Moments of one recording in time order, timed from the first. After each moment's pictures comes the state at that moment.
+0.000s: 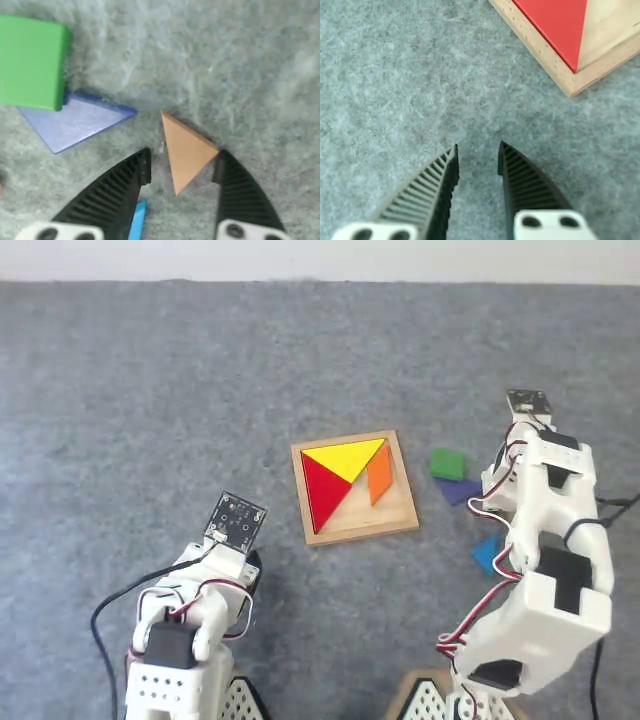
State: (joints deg) left arm 1.1 -102.9 97.1 72.3 -11.0; right arm 13.2 12.8 20.7 59.4 13.8
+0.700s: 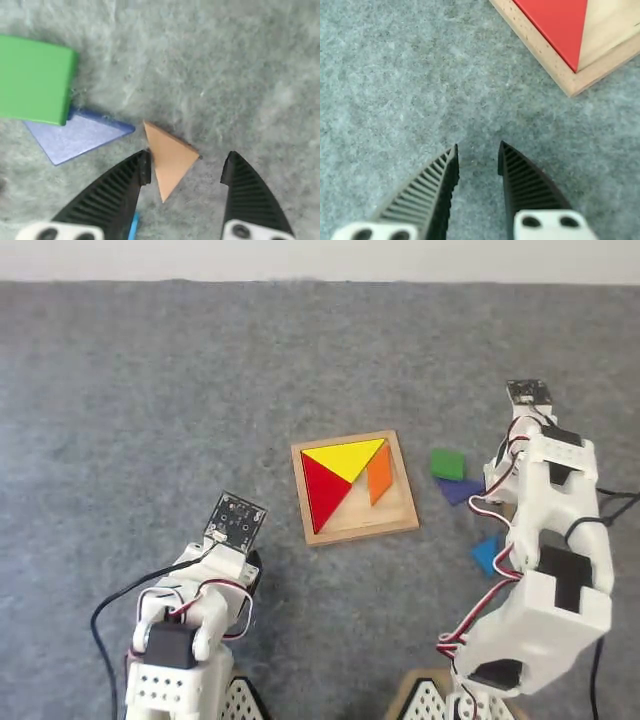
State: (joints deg) left arm 1.1 -102.9 97.1 72.3 -11.0; right arm 13.2 13.2 18.8 57.3 17.0
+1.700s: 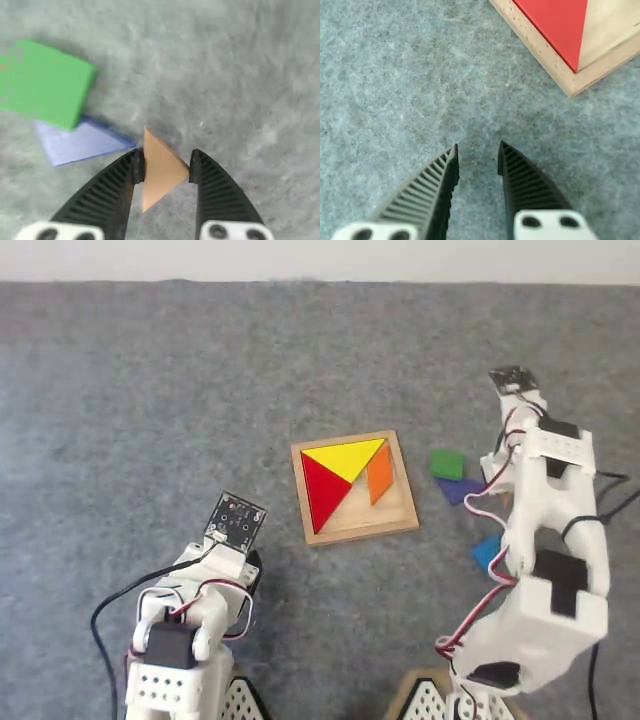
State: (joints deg) left arm 1.1 -102.9 97.1 72.3 -11.0; right arm 11.3 11.6 16.2 56.7 27.2
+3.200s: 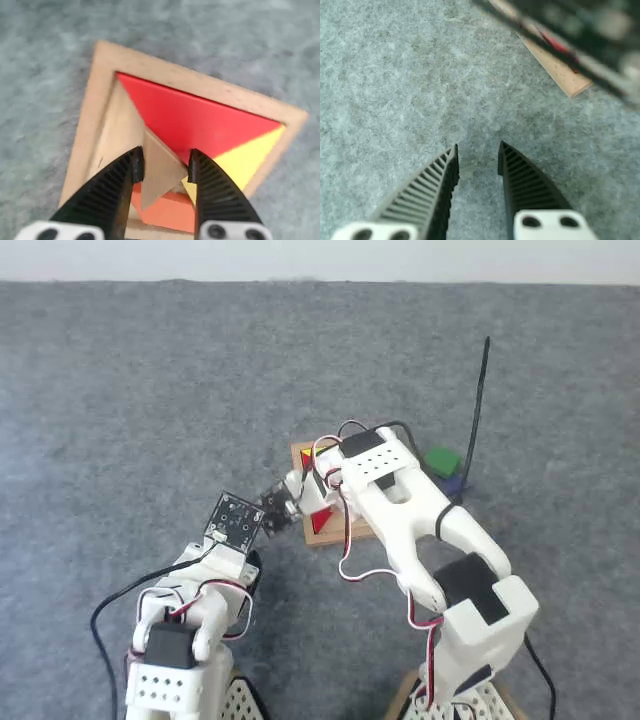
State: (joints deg) left arm 1.1 -102.9 97.1 72.3 -11.0; right arm -32.4 12.3 16.3 56.7 93.3
